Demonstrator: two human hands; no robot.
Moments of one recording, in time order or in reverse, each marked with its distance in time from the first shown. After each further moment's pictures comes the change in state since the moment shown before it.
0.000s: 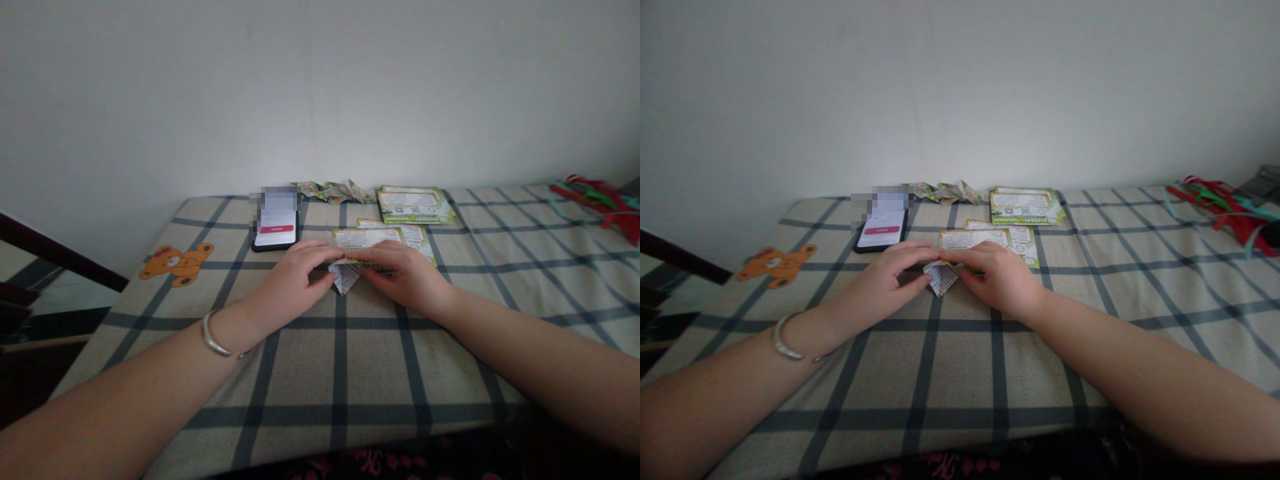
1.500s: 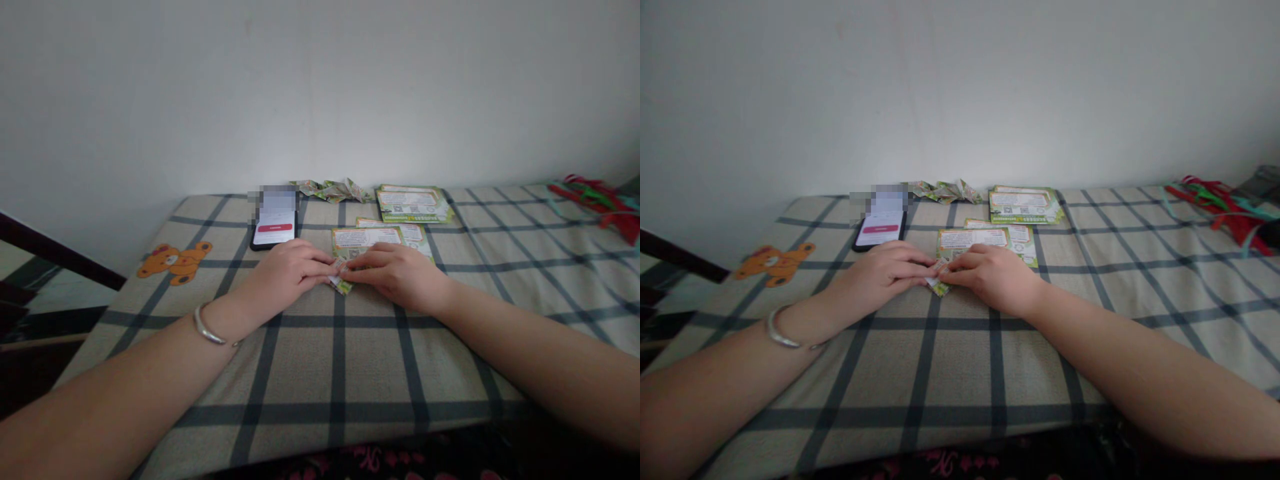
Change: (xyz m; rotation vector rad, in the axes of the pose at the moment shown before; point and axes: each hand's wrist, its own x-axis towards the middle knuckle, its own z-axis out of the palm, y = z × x) left_hand 0.002 -0.026 -0.007 0.233 -0.134 0.276; right_hand 0.003 -0.001 -0.011 -0.252 -0.213 -0.358
